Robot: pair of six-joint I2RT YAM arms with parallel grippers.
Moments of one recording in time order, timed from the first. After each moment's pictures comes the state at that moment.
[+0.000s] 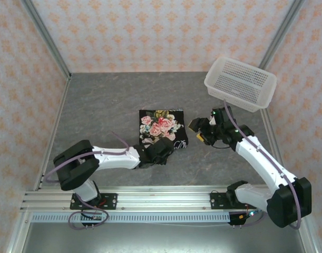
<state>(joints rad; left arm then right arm) -1.00 1.63 0.81 -0.07 -0.31 -2.10 0.36 1.10 0.85 -0.59 -0.39 1.03</state>
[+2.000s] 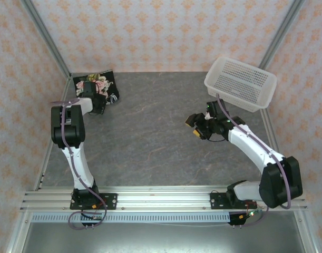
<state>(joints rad) 0.19 2.09 1.38 -0.25 0.12 -1.15 0.35 1.33 0.94 -0.52 -0.40 1.04</state>
